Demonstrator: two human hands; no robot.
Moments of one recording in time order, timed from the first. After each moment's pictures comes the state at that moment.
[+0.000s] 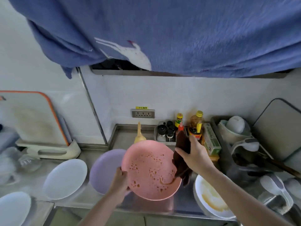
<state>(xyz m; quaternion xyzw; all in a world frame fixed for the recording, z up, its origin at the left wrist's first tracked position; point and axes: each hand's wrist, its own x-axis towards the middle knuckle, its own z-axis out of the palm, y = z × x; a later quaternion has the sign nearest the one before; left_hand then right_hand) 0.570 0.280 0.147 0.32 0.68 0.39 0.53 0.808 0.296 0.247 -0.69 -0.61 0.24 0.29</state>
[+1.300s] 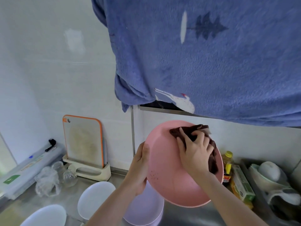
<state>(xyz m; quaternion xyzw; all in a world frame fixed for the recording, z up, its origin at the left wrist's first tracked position) 0.507 0.261 0.333 0.43 0.46 0.55 0.54 0.671 0.319 0.336 -0.65 -0.65 -0.11 0.37</state>
